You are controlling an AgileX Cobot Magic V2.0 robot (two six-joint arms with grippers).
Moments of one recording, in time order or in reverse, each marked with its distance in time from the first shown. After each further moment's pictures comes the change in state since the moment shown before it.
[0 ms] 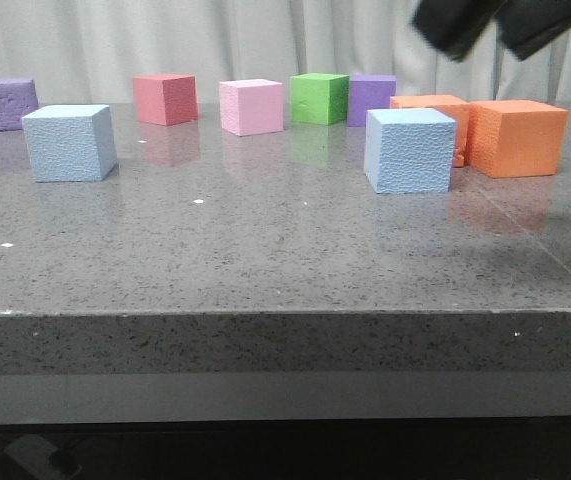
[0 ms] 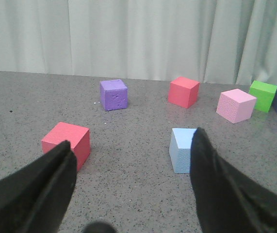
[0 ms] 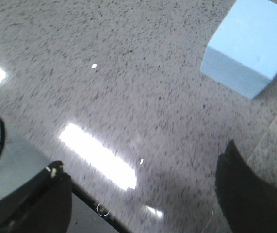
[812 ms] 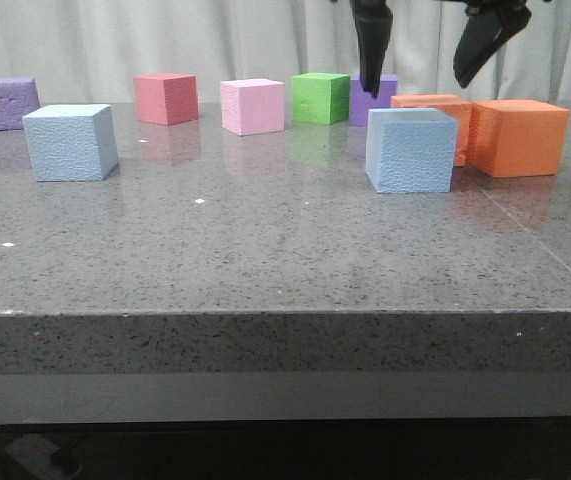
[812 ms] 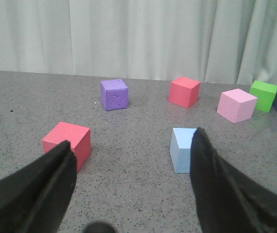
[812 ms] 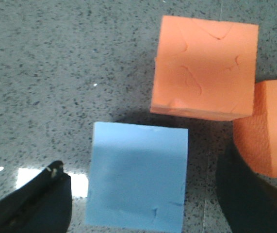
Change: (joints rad) left arm 0.000 0.000 0.000 0.000 0.000 0.000; right arm 0.037 0.501 -0.494 -0.448 0.089 0.653
